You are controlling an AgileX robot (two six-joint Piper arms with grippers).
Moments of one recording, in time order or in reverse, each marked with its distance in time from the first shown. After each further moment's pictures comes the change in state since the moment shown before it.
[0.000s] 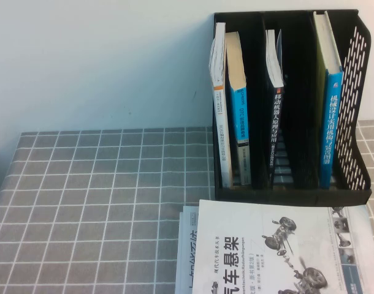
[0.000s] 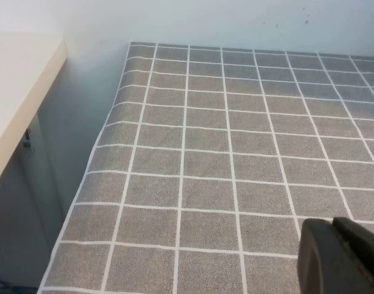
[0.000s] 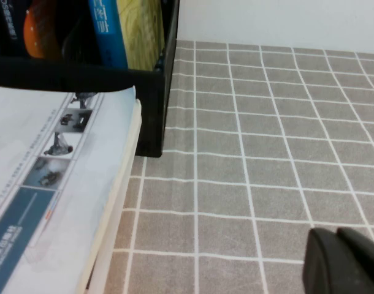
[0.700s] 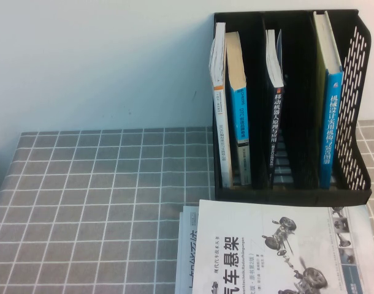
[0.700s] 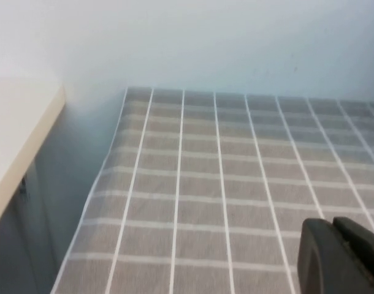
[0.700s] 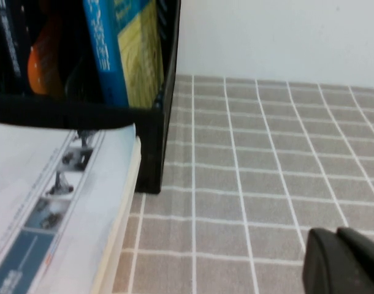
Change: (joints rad) right arm 0.000 0.000 0.009 0.000 -0.089 0.000; left arm 0.000 0.000 0.006 0.000 -0.114 -0.002
